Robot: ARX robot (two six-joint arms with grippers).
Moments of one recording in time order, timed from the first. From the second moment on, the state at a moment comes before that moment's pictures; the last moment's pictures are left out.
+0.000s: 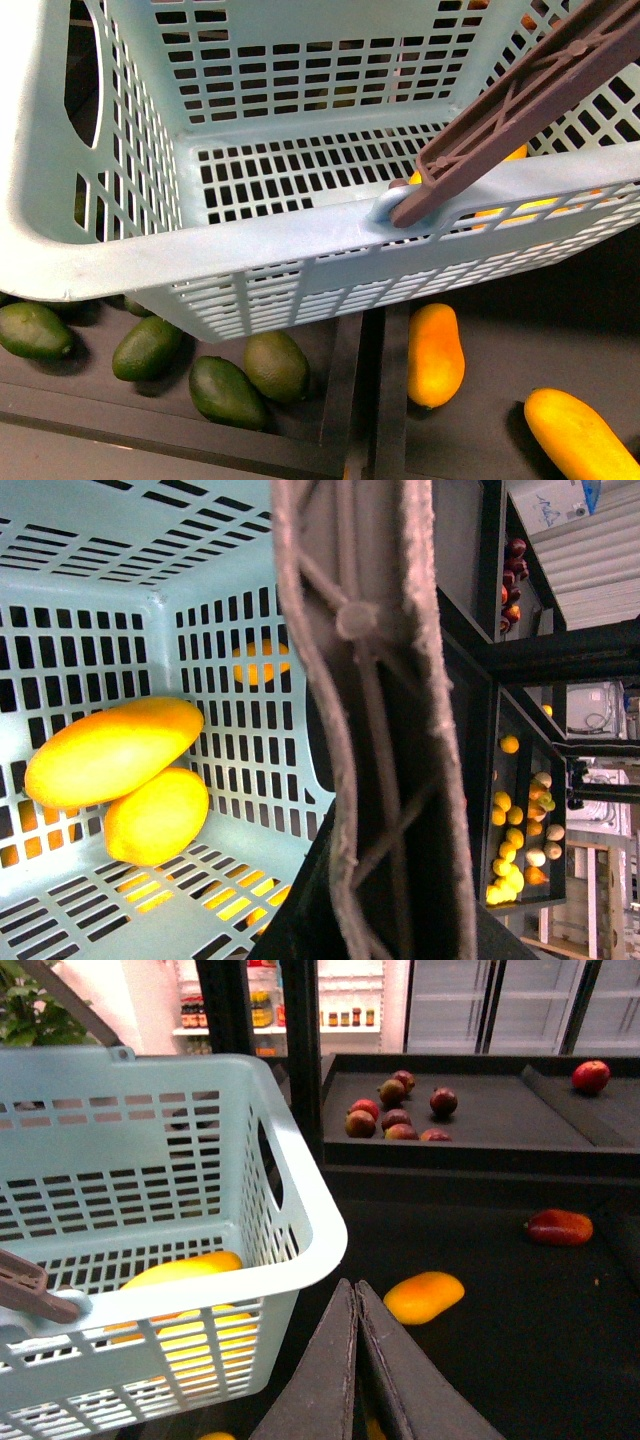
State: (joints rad) left arm -0.69 1.71 1.42 -0.21 0.11 -1.05; right arm 0.00 0.02 0.02 0.01 0.00 0.01
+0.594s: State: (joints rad) left arm -0.69 1.71 1.42 -0.21 0.11 -1.05; right arm 0.00 0.01 0.02 0.00 0.00 0.00
